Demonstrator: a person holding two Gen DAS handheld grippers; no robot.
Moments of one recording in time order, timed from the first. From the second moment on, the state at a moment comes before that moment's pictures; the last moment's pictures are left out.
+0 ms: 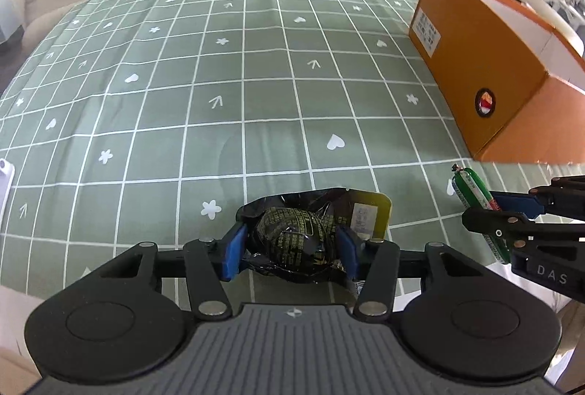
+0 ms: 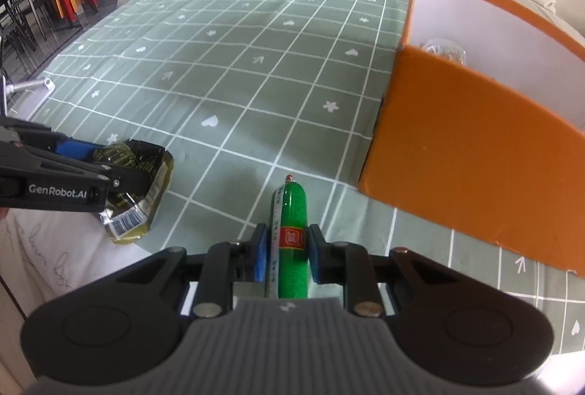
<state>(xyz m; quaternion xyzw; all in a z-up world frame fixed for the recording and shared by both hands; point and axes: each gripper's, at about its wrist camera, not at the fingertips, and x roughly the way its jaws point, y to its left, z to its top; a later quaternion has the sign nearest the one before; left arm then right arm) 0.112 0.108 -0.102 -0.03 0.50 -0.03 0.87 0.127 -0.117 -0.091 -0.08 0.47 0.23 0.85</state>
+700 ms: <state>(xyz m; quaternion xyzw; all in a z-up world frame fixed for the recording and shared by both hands) 0.124 0.064 0.010 -0.01 0.39 -0.06 0.92 0.126 -0.168 0.015 0.00 0.37 0.25 0.90</state>
